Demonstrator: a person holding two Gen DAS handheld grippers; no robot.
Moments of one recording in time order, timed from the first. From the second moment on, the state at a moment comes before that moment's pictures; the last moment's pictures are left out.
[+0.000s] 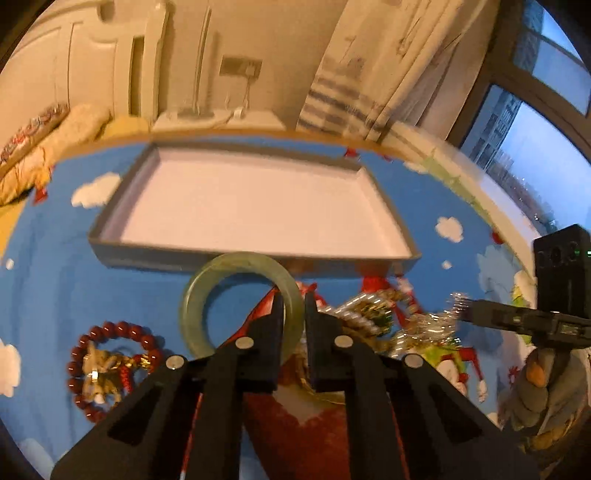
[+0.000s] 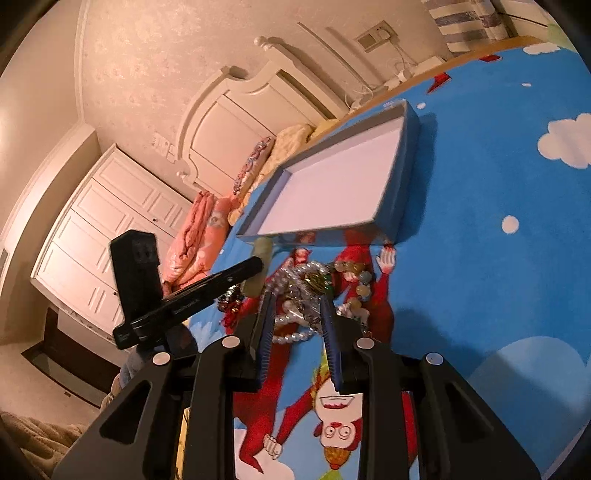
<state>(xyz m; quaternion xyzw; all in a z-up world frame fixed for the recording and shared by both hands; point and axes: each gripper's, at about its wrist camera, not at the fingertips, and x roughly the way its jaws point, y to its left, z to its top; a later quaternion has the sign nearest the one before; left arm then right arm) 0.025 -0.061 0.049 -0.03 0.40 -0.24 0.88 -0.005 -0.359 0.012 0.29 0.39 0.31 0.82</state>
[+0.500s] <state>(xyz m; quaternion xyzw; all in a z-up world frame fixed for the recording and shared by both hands) 0.016 -0.045 0.097 -0.03 0.35 -0.24 0.90 0.005 -0.326 0.019 0.17 0.41 0.28 0.85</state>
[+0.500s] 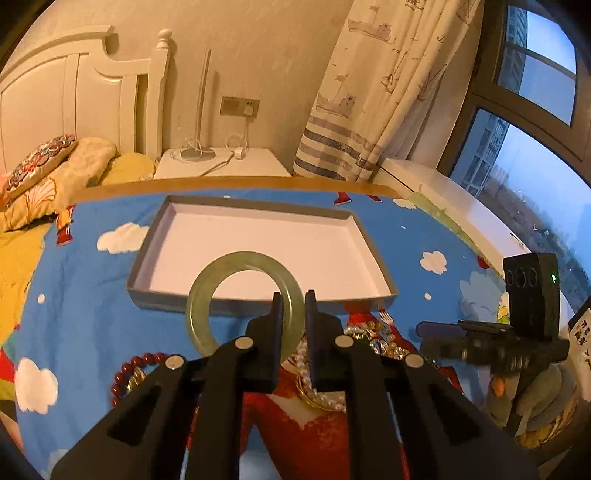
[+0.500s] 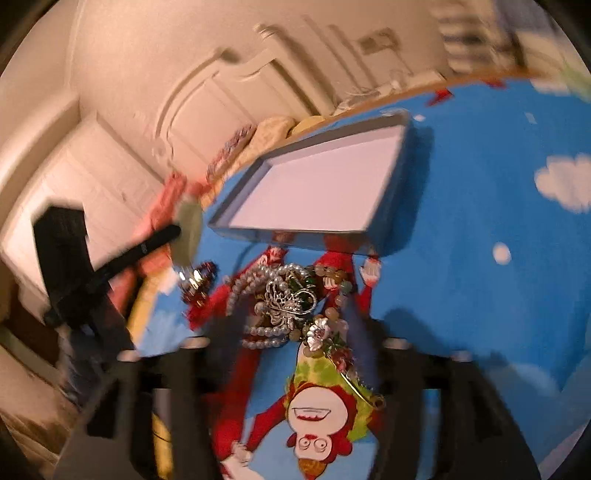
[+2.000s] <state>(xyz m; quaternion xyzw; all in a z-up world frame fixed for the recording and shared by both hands) 0.061 -0.058 0.019 0.12 0.45 -0.25 0.85 0.010 -0.304 0.044 0.09 0.37 0.26 0.88</state>
